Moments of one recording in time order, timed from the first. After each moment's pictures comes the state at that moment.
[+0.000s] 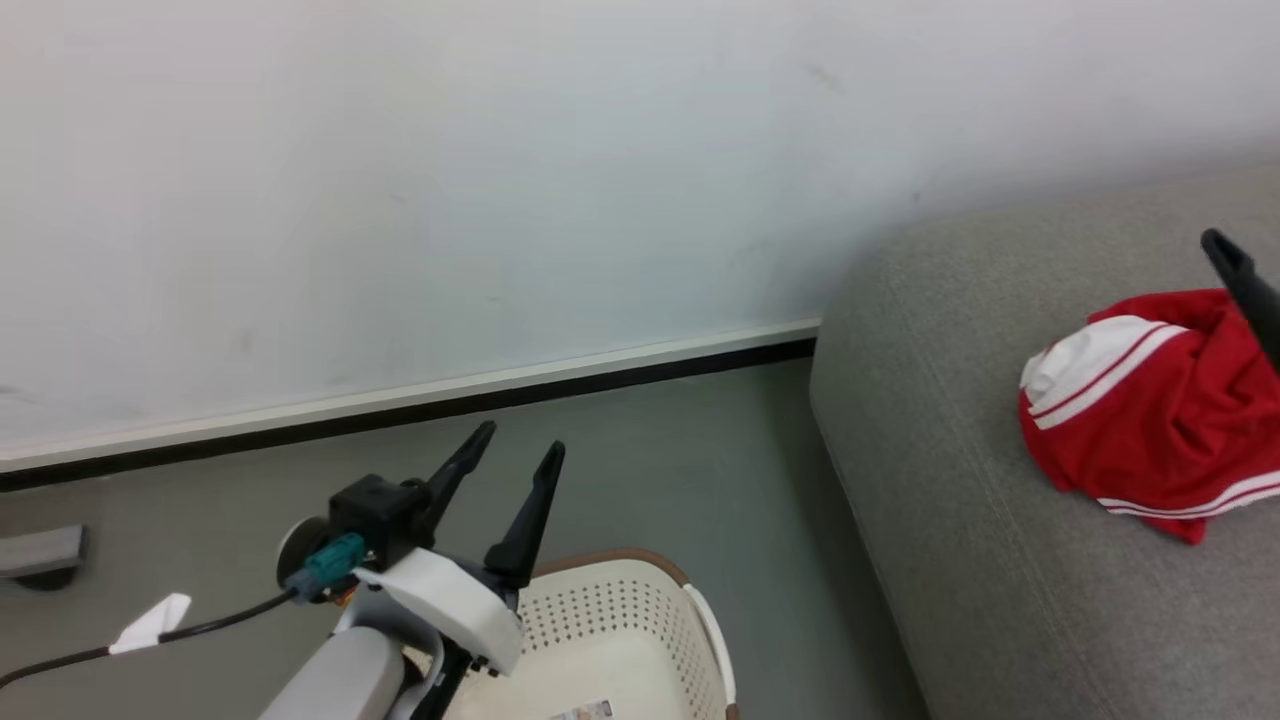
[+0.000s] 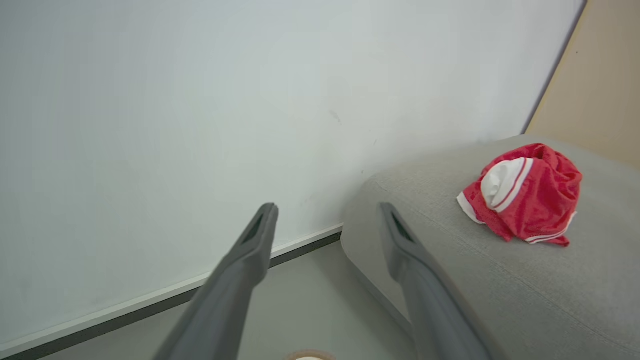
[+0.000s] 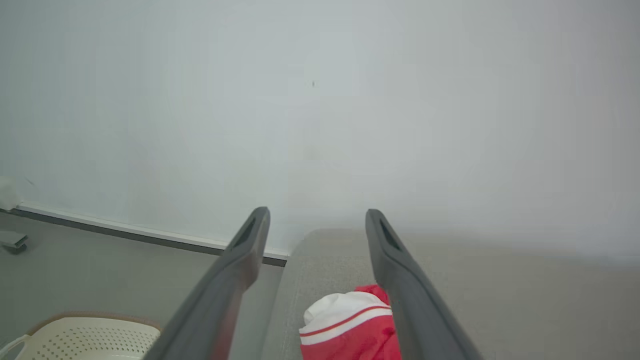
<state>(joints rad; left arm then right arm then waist) -0.43 0.26 -0.55 0.39 -0.47 -0.03 -0.26 -0.70 -0.80 0.50 0.21 0.92 0.13 0.24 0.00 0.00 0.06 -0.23</state>
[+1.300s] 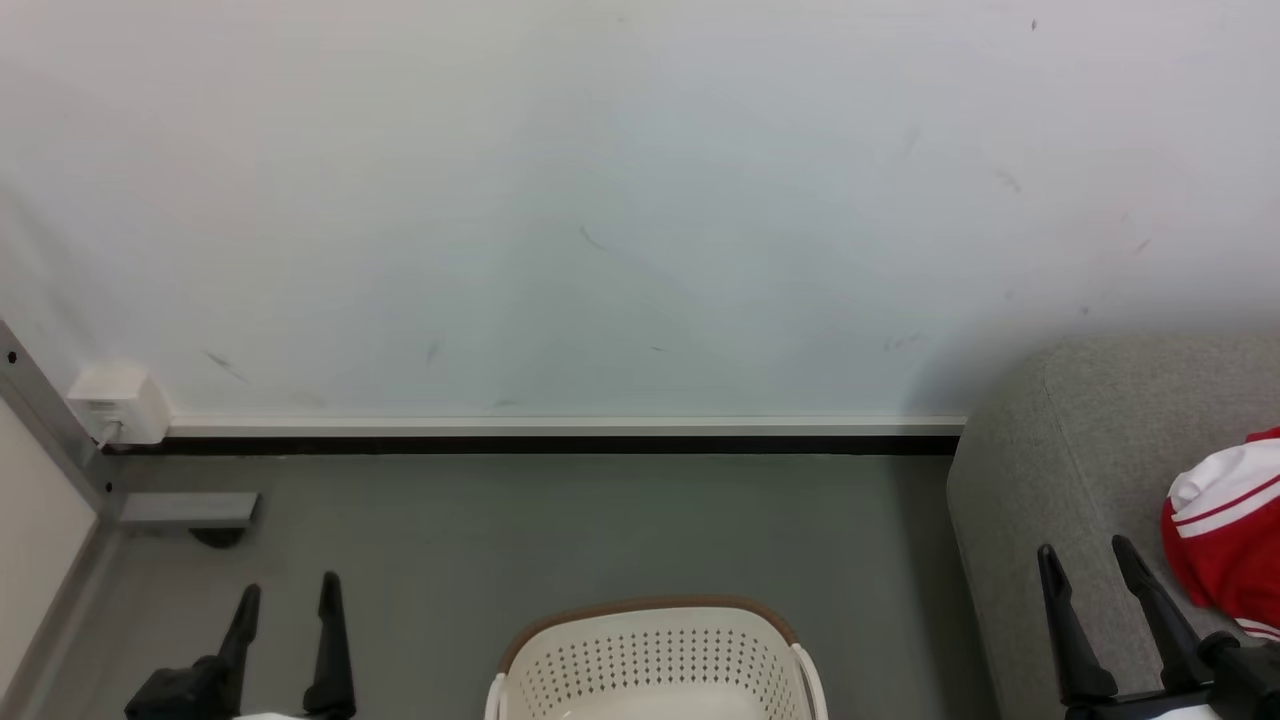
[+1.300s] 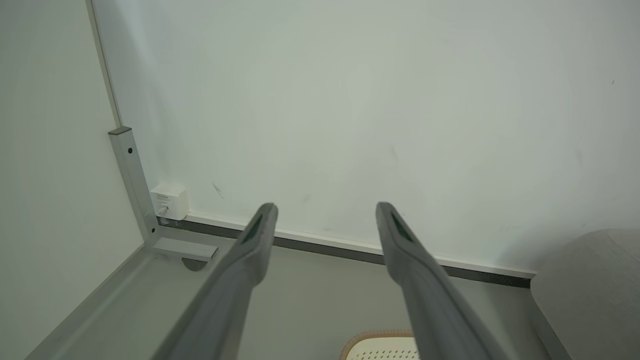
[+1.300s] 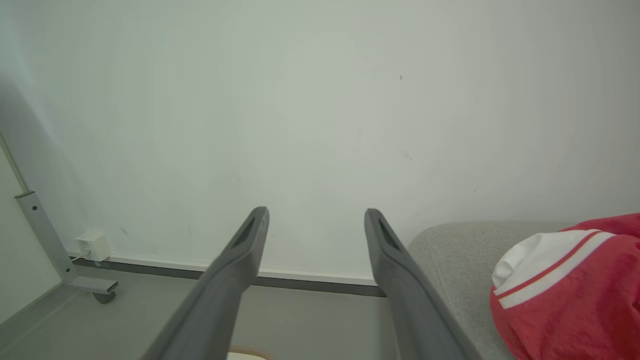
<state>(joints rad) -0.03 0.12 0.02 0.26 -0.23 0.03 -0.26 -0.05 -0.20 0.12 0.22 0.37 0.13 -0.26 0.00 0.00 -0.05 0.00</state>
